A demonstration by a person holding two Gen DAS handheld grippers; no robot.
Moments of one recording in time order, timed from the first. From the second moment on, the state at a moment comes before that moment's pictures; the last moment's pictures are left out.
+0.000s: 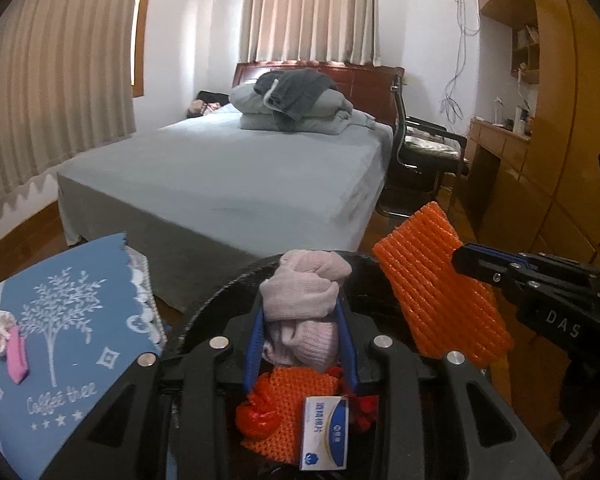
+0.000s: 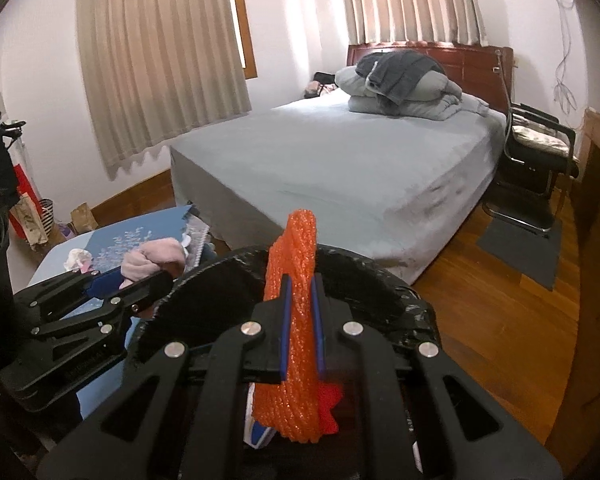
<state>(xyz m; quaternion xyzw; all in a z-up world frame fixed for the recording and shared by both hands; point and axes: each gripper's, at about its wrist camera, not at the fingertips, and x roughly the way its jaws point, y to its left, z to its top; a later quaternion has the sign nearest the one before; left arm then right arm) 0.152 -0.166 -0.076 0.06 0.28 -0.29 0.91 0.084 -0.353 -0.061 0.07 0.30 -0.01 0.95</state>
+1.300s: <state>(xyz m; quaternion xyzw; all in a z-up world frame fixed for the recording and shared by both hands) 0.137 -0.026 -0.056 0.02 0.27 -0.14 0.95 0.071 -0.294 -0.047 0.06 0.27 -0.02 0.96</state>
